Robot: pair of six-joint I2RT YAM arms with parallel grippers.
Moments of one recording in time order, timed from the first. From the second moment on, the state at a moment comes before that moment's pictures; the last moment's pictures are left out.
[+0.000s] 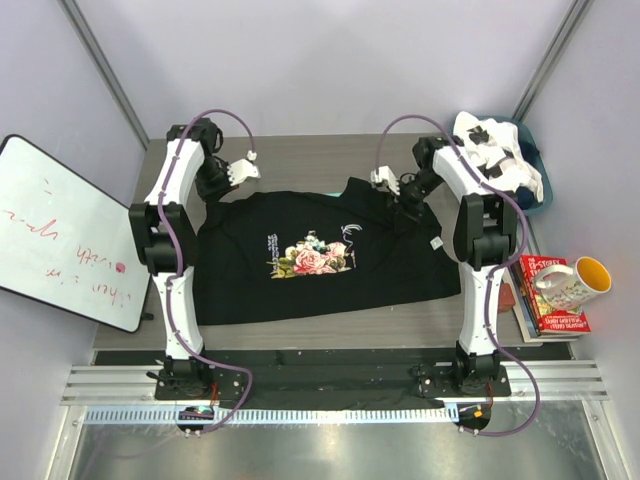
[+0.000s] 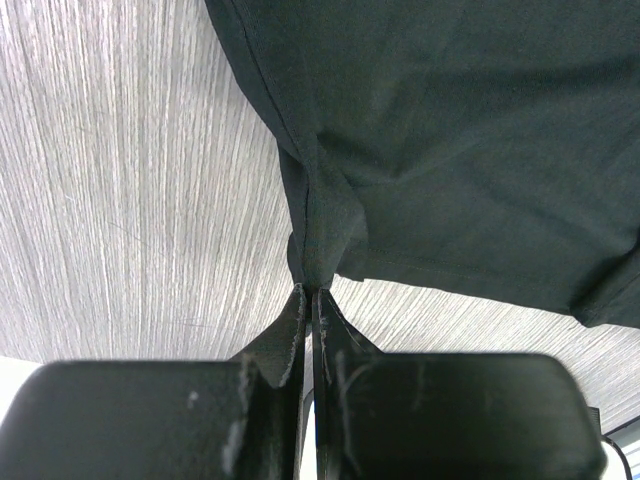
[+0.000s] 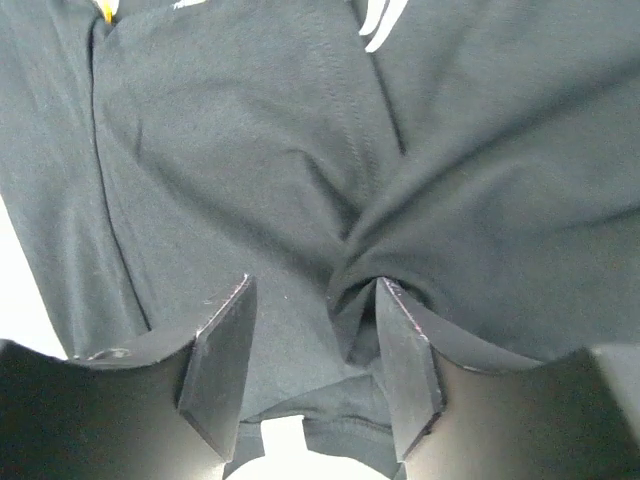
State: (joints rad) left arm -0.04 2.22 2.12 -1.34 0.14 1.23; right arm 0.12 2.24 1.95 -1.33 -0.61 -1.33
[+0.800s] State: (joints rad) left arm -0.04 2.18 2.08 -1.34 0.14 1.23; right arm -0.07 2.55 2.31 -0.99 -0.90 -0.46
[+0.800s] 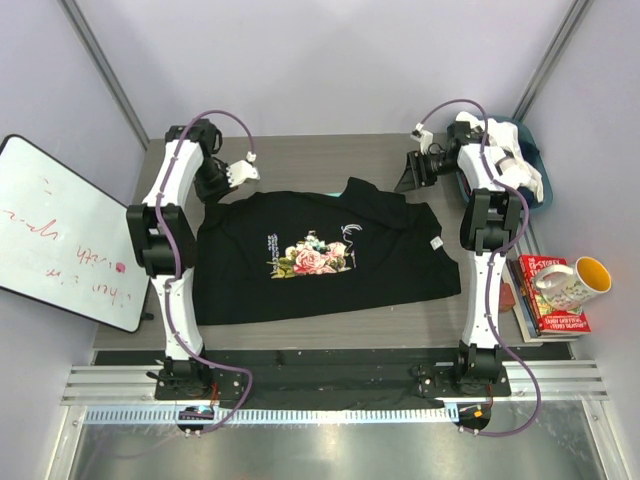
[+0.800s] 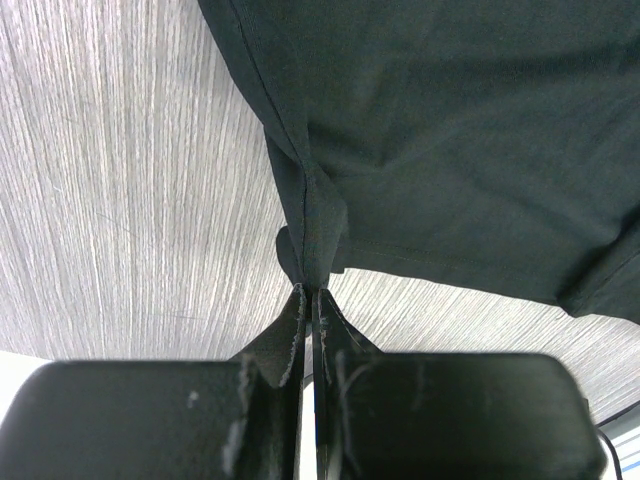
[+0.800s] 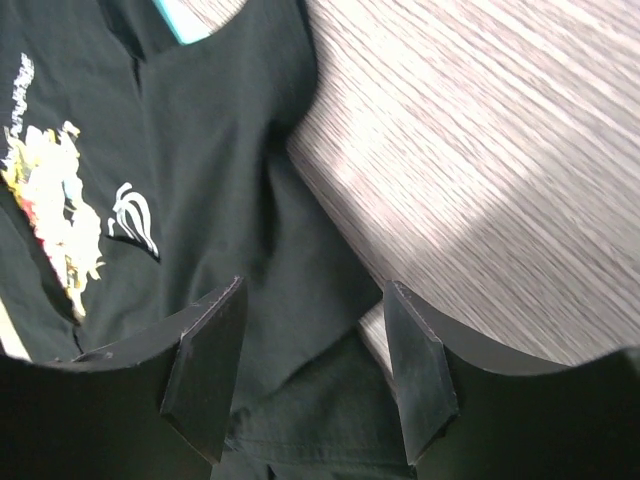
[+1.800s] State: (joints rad) left arm -0.05 2.18 2.08 -1.34 0.14 1.23; right arm -0.06 2.55 2.25 -0.97 -0.84 -0.45
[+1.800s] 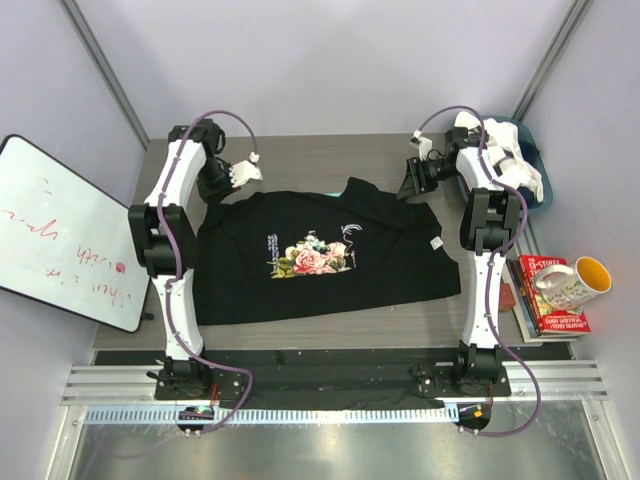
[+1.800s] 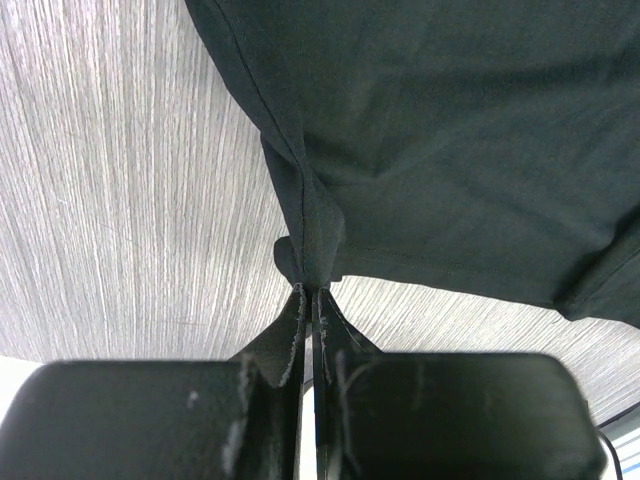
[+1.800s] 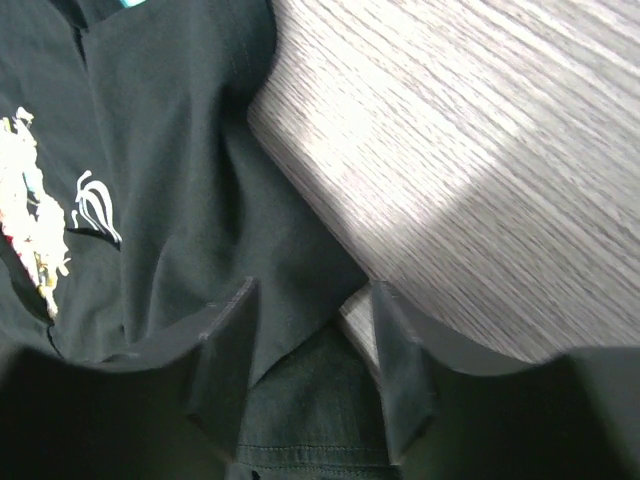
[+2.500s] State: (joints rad) left arm -0.05 2.18 2.09 -1.34 0.14 1.23; right arm -0.05 2.53 2.29 -0.96 -0.84 -0.47
